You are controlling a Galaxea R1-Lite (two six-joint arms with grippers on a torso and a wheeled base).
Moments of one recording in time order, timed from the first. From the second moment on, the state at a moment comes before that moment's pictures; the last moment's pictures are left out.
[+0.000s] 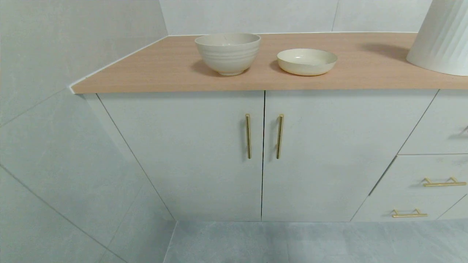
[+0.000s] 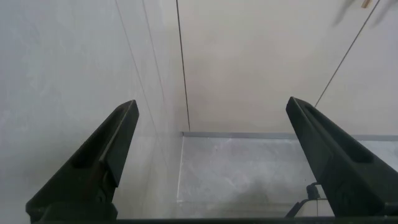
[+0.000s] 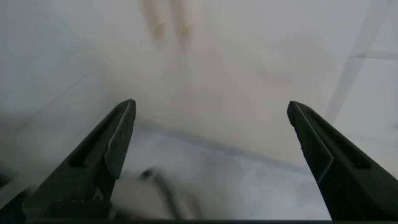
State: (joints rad) left arm 0.00 0.00 0.00 0.00 0.01 0.00; right arm 0.02 0.11 -0.22 0.07 0.40 0.09
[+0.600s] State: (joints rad) left arm 0.00 0.00 0.00 0.00 0.01 0.00; right arm 0.32 0.99 -0.48 -0.17 0.58 0.07
